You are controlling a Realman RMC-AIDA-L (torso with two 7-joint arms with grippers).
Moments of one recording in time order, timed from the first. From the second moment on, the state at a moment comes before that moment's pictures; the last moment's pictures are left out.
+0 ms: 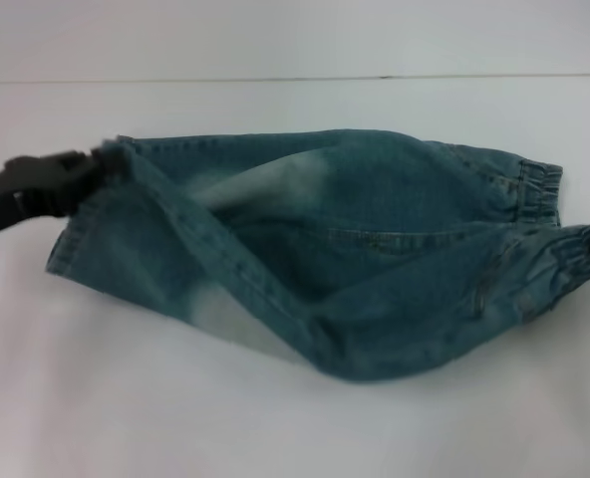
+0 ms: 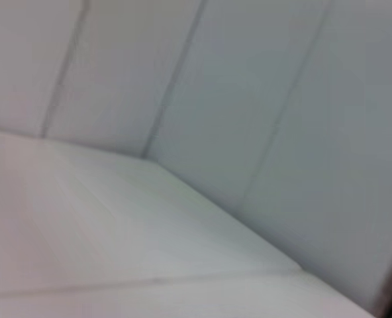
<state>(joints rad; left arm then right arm) -0.39 -2.16 0.51 0.90 1.88 1.54 -1.66 0.41 1.91 -0.26 -0.53 -2.19 -1.67 2.24</state>
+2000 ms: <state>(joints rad) -0.55 -2.16 0.55 0.68 1.77 1.03 -1.43 0.46 2.06 -0.13 -0.37 -1.72 -1.12 1.92</state>
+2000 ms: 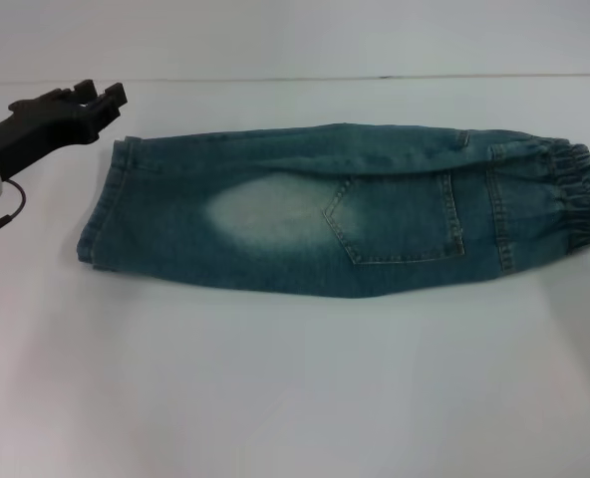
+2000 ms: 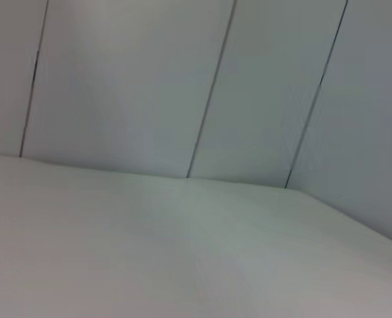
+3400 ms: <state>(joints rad) -0.52 -2.18 1.05 0.64 1.50 0.98 -1.19 0.38 2.02 -0.36 -0.63 -2.00 -1.22 1.94</state>
